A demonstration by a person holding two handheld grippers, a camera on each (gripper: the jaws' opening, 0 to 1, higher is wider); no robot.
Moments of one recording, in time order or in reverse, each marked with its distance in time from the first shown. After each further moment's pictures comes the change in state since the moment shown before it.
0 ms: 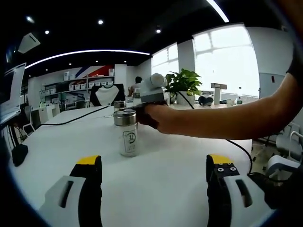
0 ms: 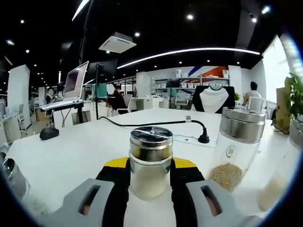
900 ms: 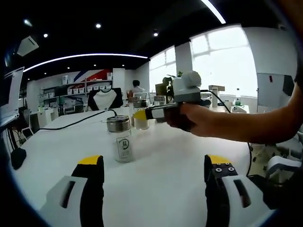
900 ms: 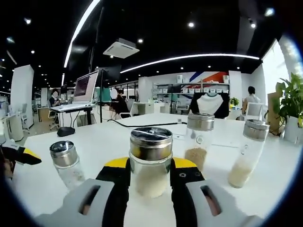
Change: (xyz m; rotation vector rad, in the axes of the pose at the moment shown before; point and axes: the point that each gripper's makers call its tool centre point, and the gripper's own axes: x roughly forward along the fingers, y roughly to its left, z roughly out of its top) left arm 0.006 -0.013 0.008 0.023 -0.032 -0.015; right arm -0.106 -0.004 -0.001 0.017 -0.049 -0.007
